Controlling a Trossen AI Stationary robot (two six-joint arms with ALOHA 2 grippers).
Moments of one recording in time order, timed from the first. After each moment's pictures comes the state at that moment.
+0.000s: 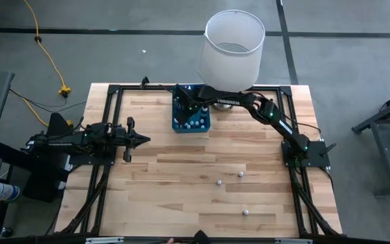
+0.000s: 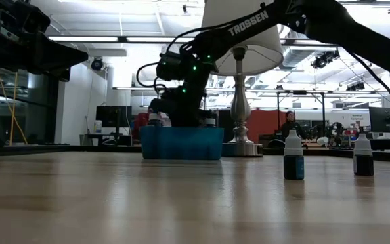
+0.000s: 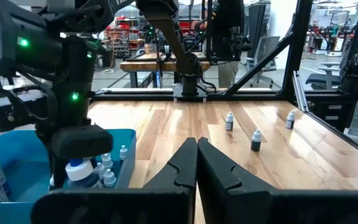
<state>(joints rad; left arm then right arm) 0.03 0.01 0.01 0.01 0.01 0.02 -0.37 2.41 2.11 -0.86 0.07 0.42</state>
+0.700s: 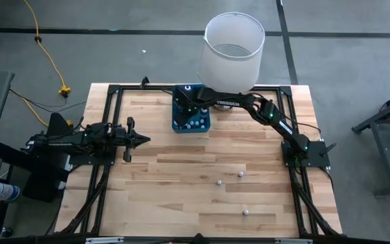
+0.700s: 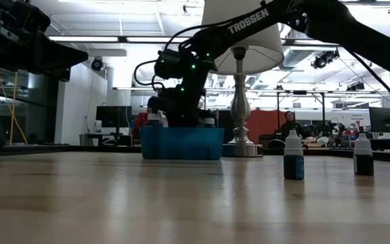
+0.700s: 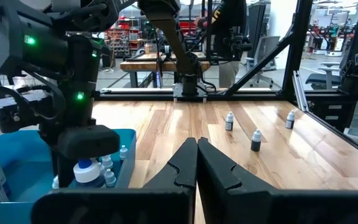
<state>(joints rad) 0.03 0.01 0.01 0.01 0.01 0.02 -0.35 2.41 2.11 -0.85 0.06 0.41</state>
